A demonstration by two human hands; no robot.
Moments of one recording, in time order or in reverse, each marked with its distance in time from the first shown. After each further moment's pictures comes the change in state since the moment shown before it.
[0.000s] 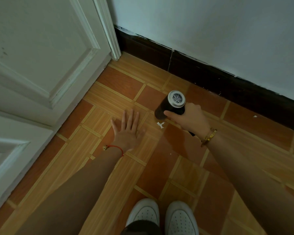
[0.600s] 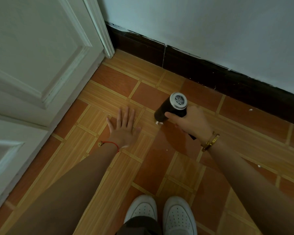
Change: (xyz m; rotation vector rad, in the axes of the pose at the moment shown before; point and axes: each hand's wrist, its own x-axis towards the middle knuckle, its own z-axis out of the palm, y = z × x) left_hand 0.004 -0.001 -0.001 -0.023 -0.060 0.000; right_hand -0.025 0.011 -0.007 0.106 -0.051 0.109
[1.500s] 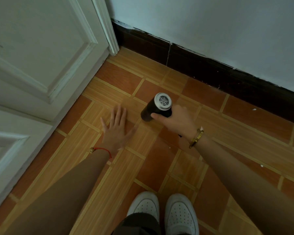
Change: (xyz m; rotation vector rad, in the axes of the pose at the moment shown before) left_hand -0.023 -0.032 0.008 -0.054 0.246 -0.003; right_hand 0.006 -0.022 0.042 0.001 -0.025 -0.209
